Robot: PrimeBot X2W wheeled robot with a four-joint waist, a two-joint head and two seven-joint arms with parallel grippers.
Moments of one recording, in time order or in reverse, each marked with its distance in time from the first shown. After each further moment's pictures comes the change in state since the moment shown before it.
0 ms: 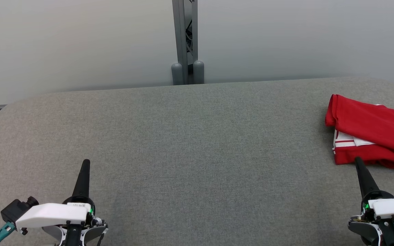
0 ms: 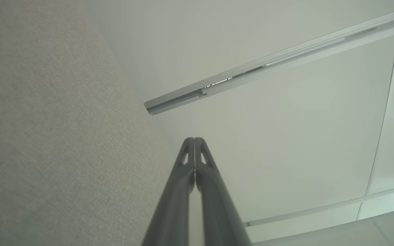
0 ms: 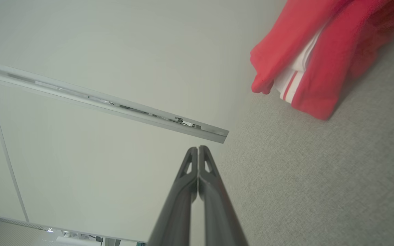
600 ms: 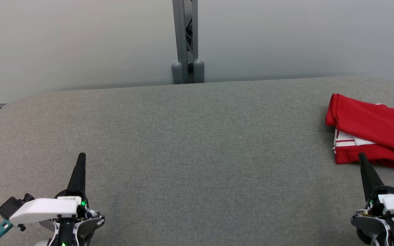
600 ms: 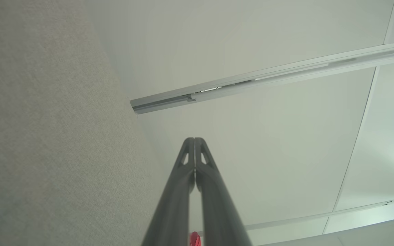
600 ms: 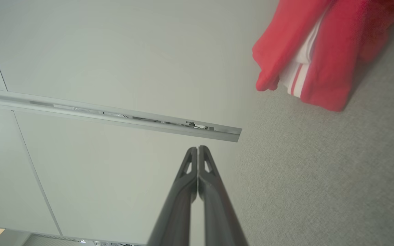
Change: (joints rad) left arm -0.037 -0.002 0.026 0.022 -0.133 -0.019 0.035; right arm -0.028 0.003 -0.032 0.015 0.128 0.000 0.042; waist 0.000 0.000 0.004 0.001
